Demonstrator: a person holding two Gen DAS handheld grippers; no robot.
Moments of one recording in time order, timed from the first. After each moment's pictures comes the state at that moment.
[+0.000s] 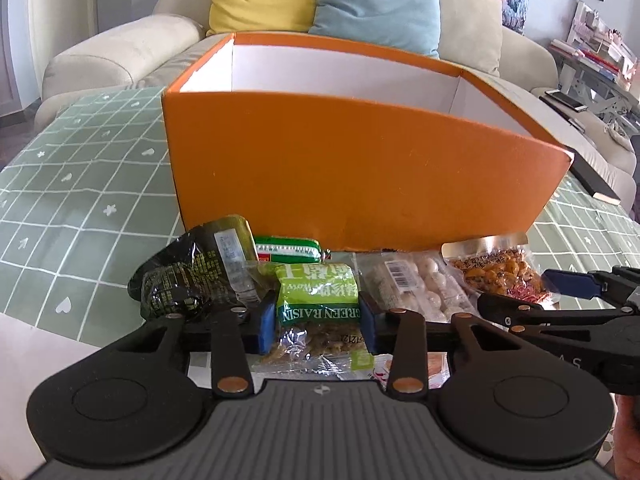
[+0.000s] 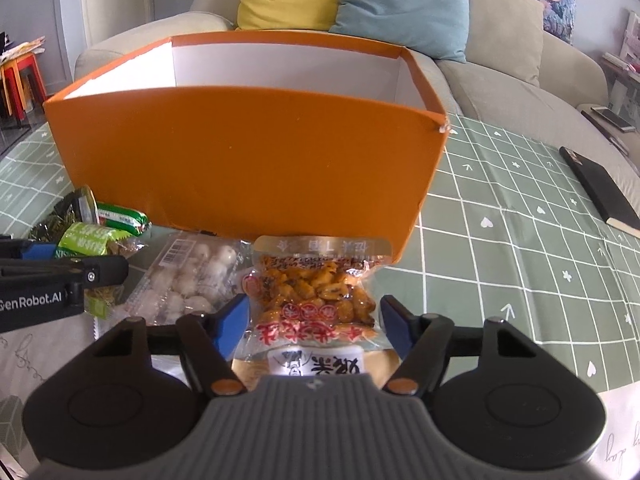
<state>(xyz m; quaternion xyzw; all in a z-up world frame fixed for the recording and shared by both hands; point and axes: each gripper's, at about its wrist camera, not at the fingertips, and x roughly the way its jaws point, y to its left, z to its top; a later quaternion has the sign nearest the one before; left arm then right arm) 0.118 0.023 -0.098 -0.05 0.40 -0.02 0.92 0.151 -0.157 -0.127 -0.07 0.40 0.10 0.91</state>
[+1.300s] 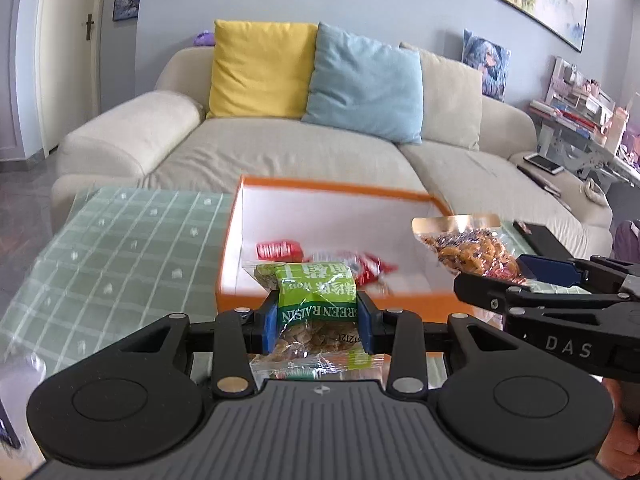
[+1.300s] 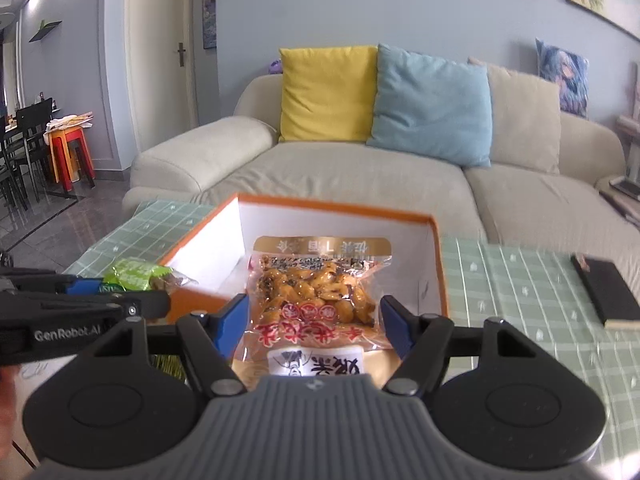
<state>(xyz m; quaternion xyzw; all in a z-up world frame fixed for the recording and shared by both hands) 0.116 0.047 0.022 -0.06 0.31 -0.03 0.95 0.138 -0.138 0.005 -0.04 0.28 0.17 0.95</state>
